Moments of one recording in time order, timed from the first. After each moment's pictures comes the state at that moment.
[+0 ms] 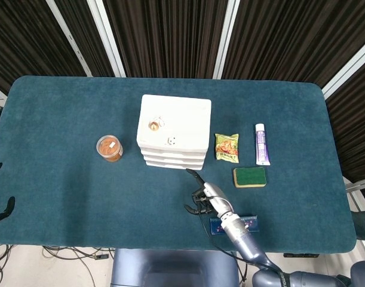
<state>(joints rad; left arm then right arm) -0.04 -1.01 -0.07 -1.77 1.40 1.48 -0.09 0.51 -1.72 0.22 -1.65 -1.22 0.95 0.23</state>
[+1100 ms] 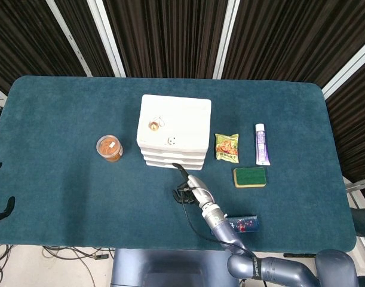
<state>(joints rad) -0.04 -1.00 -0.07 -1.77 1.40 1.47 -0.11 0.64 -1.92 0.31 -1.41 -1.10 0.87 0.24</state>
